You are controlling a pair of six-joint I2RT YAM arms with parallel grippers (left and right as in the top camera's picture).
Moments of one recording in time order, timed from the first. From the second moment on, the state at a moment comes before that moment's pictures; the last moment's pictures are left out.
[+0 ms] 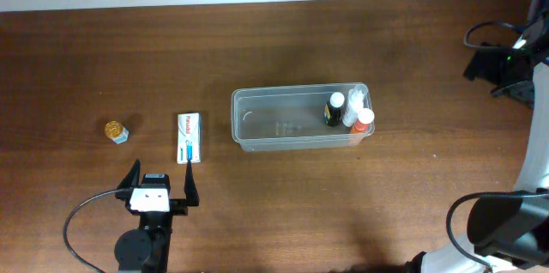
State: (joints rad) left arm -0.05 0.01 0.01 -0.08 -0.03 0.07; right arm -0.36 1.78 1.92 -1.40 0.12 0.24
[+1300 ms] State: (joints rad) left arm -0.05 0.01 0.01 0.11 0.11 0.07; right arm -0.36 1.78 1.91 -1.39 0.12 0.24
